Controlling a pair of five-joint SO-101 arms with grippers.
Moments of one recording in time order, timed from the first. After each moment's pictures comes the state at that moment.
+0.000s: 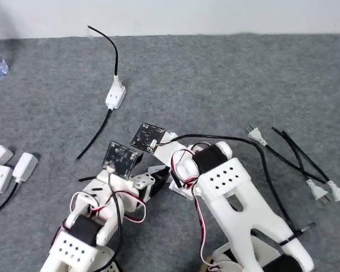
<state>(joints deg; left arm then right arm) 21.7 -78.1 85.6 38.2 5.8 -32.5 -27.5 35.9 76.1 31.3</state>
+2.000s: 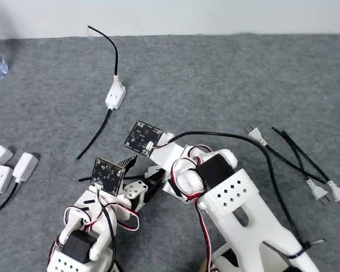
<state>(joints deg) 21.3 -103.2 94.3 48.6 6.1 -38.0 -35.3 31.9 80.0 26.3</state>
